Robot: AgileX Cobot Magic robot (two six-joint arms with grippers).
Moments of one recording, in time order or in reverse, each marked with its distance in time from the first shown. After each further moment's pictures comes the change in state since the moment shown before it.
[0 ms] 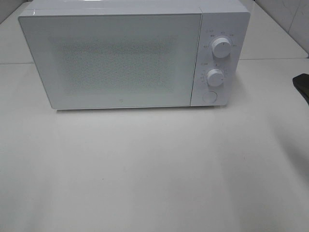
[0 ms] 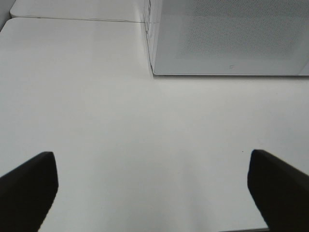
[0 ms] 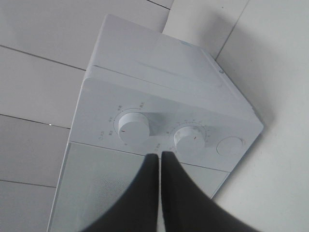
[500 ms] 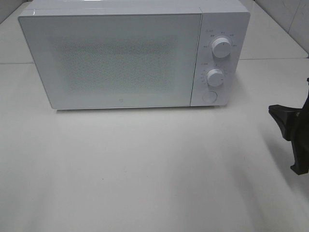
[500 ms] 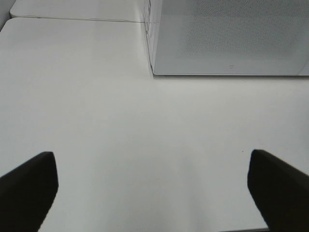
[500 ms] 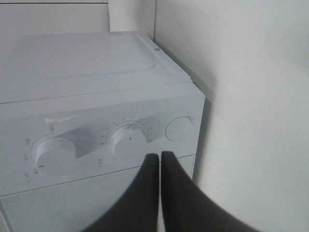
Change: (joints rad) left arm 0.000 0.000 0.000 0.000 0.000 0.000; right arm 0.002 0.492 -0.001 0.025 -0.338 0.299
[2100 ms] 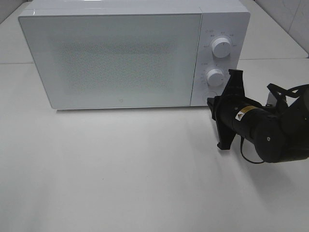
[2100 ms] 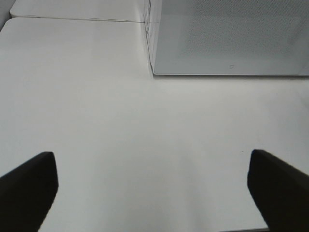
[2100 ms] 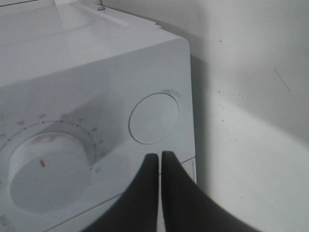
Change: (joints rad) left arm 0.000 0.000 0.000 0.000 0.000 0.000; right arm 0.325 0.380 -0.493 0.365 0.226 0.076
